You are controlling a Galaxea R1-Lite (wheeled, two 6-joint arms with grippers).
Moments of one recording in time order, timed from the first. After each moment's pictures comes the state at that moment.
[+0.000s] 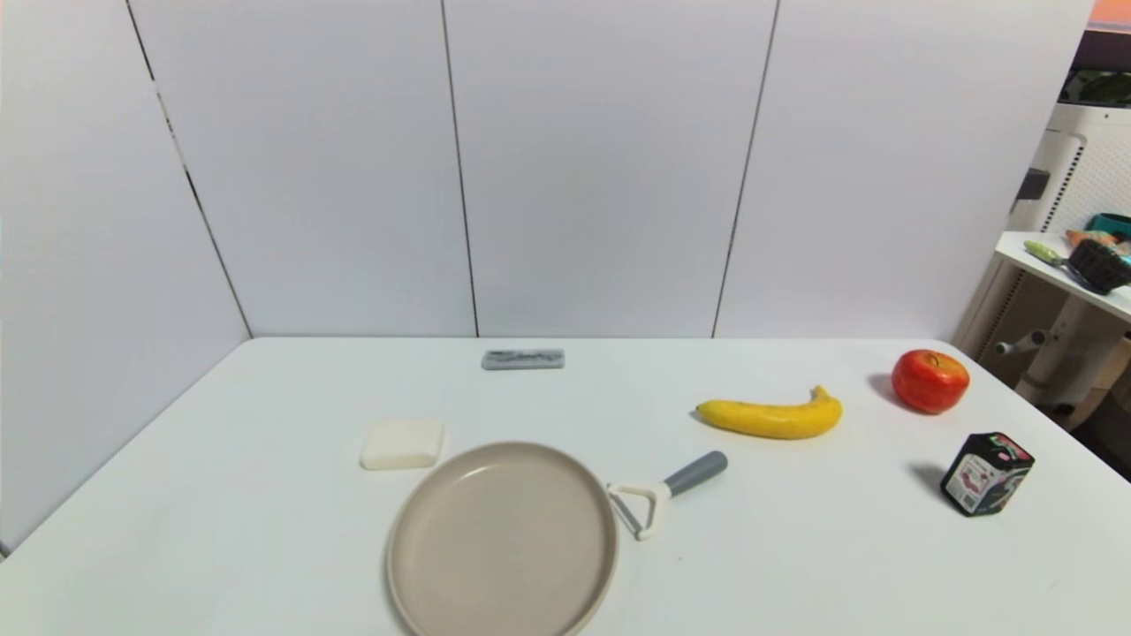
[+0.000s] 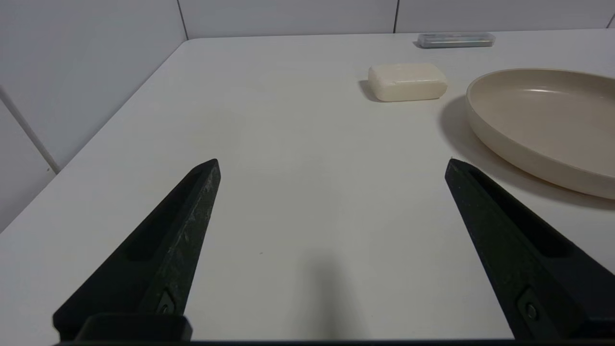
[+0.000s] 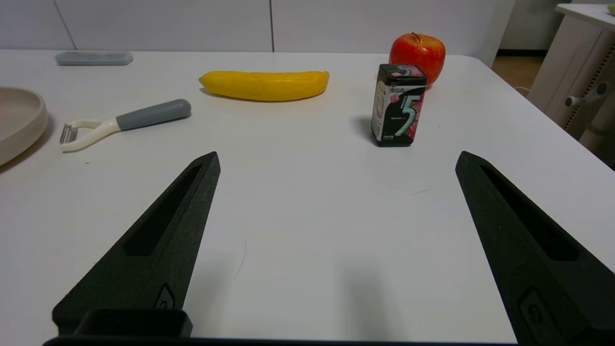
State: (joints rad) left arm -0.01 0.00 0.00 0.00 0.00 0.00; right arm 0.00 0.00 0.00 0.00 0.00 -0.01
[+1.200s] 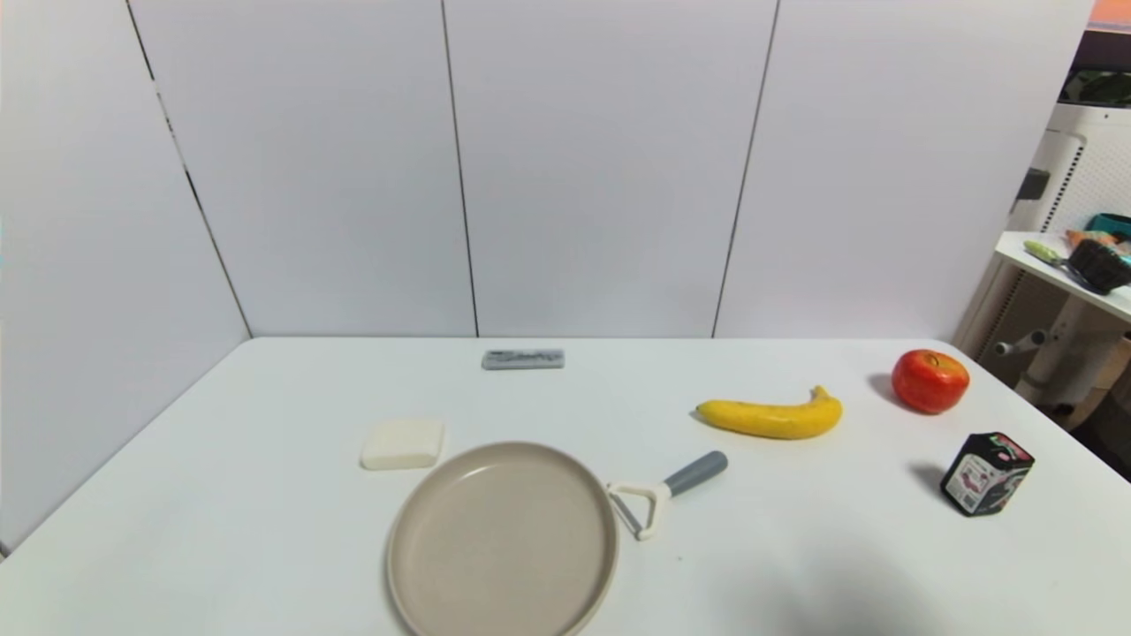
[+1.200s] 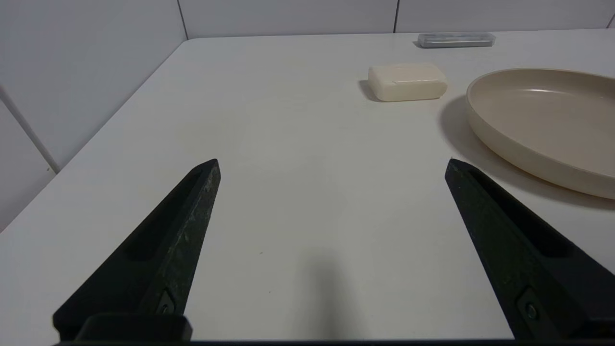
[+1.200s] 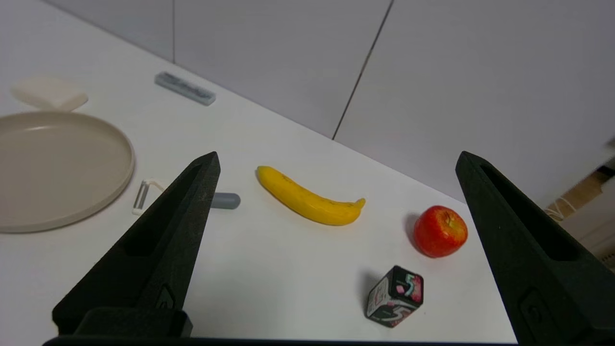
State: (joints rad) left arm -0.01 0.00 0.00 0.00 0.00 0.00; right arm 0.00 0.82 -0.80 0.08 0.32 -0.32
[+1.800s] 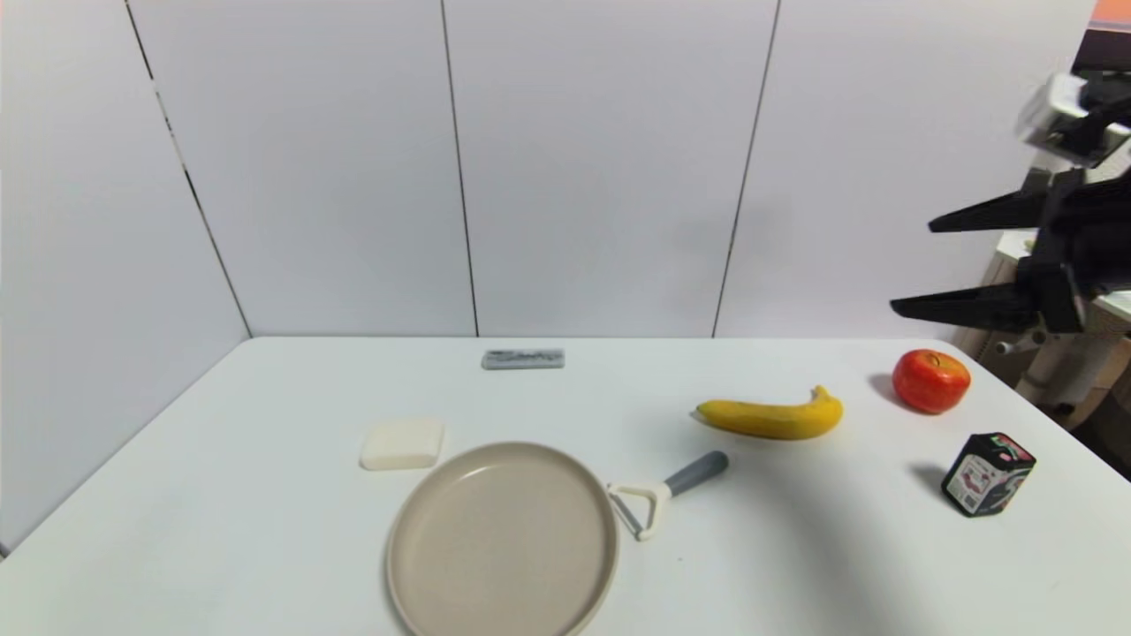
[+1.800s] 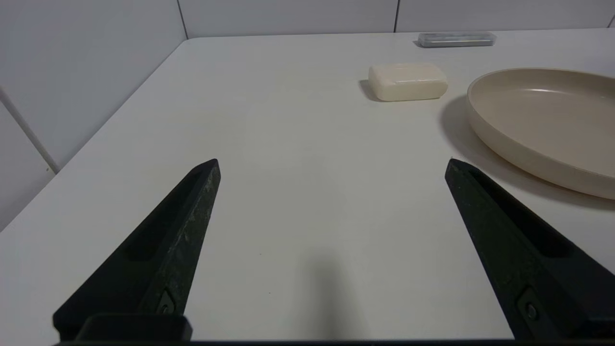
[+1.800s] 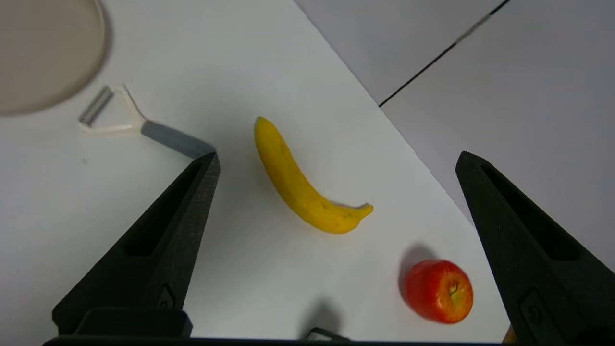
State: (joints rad) left arm -0.01 0.00 0.00 0.00 0.00 0.00; right arm -0.01 1.51 -1.39 0.46 0.50 -0.77
